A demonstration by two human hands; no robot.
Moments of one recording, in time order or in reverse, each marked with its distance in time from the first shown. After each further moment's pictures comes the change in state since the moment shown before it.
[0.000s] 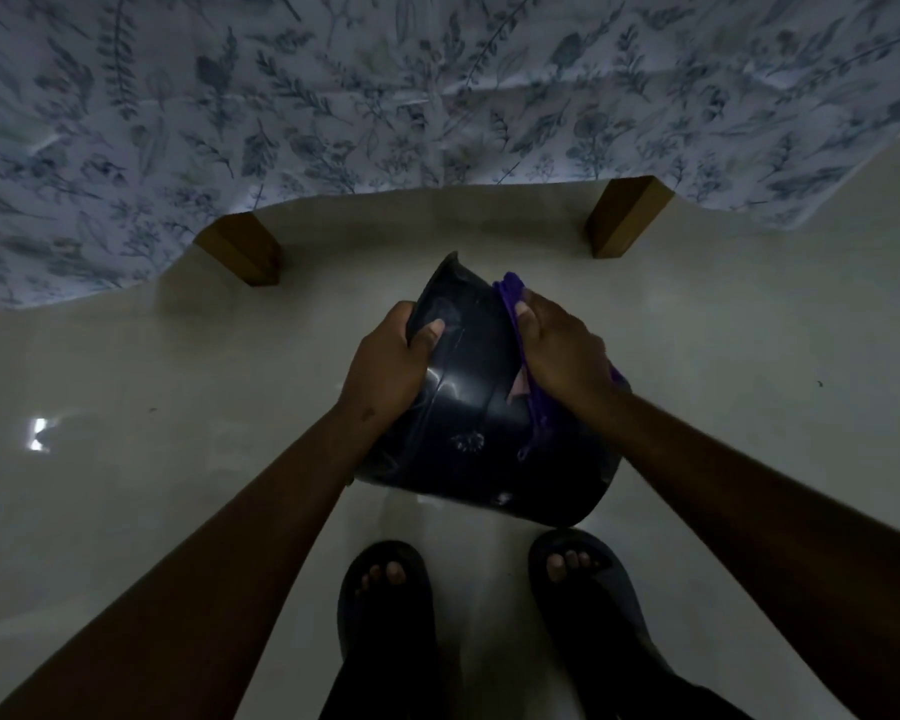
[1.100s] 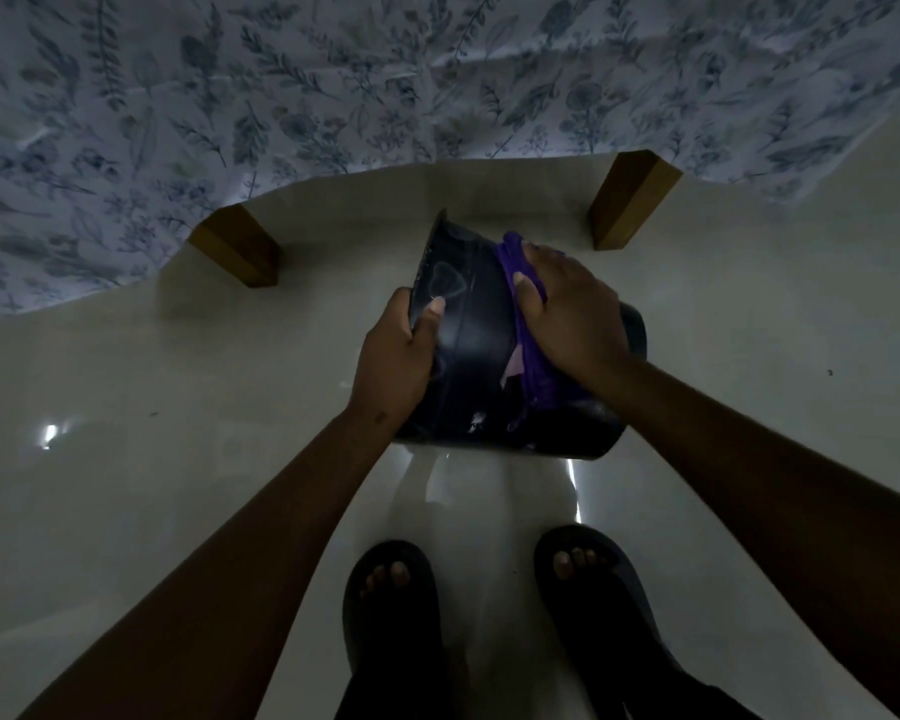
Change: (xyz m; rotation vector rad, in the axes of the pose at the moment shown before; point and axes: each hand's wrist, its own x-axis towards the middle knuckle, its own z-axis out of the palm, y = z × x) left_hand 0.000 0.006 0.014 -0.060 0.116 0.088; right_hand 0.012 -0.001 -0.020 -0.174 0.216 -0.229
